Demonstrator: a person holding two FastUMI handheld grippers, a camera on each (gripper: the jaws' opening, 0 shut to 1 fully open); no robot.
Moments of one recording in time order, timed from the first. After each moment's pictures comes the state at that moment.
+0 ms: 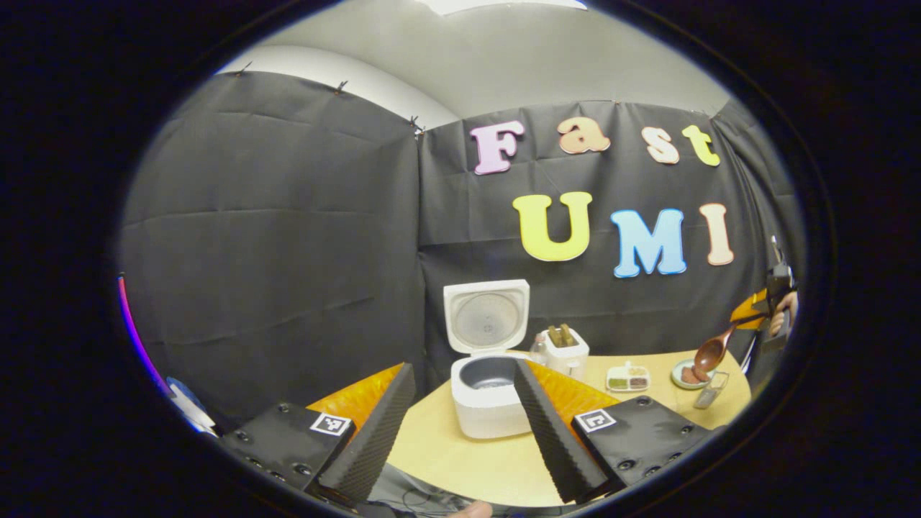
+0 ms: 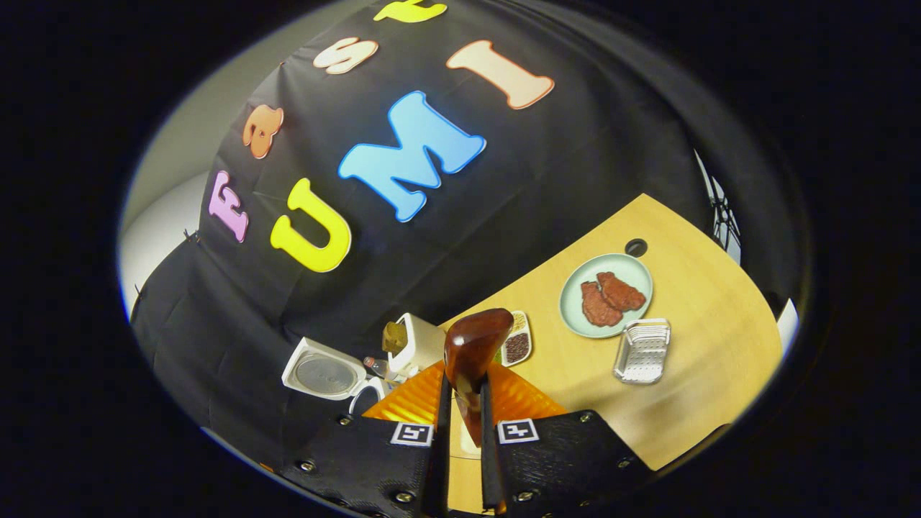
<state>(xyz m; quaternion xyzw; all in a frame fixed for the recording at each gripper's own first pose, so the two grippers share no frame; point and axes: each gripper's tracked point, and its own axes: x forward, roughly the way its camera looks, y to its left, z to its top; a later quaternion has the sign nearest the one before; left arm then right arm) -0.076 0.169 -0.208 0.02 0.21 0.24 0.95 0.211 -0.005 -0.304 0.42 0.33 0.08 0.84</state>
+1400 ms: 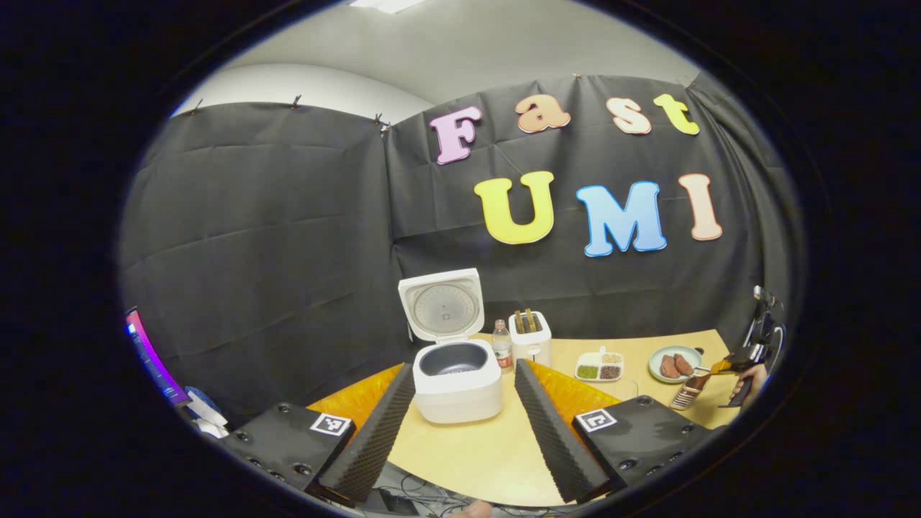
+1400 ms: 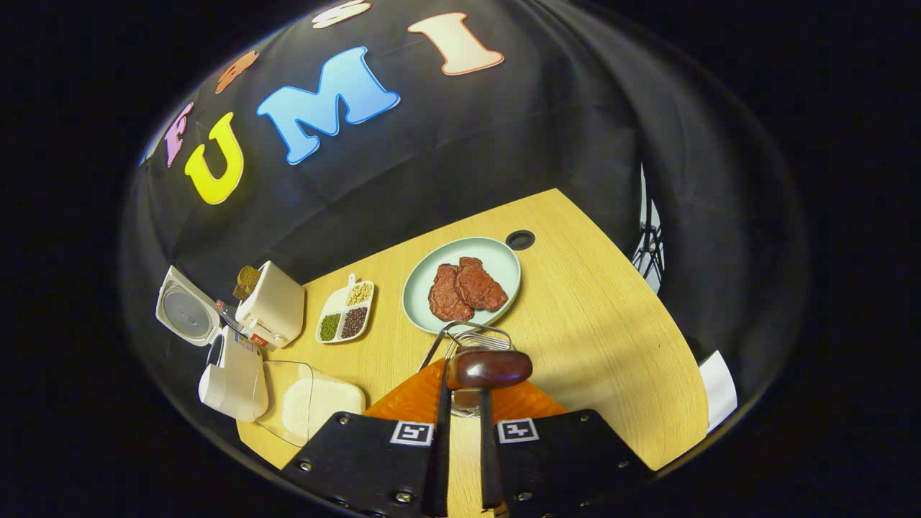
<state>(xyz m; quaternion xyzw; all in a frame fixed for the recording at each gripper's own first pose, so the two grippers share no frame) -0.041 0.057 -0.203 0.07 0.26 0.23 0.93 0.191 -0.083 -0.485 0.26 0.42 0.00 0.87</state>
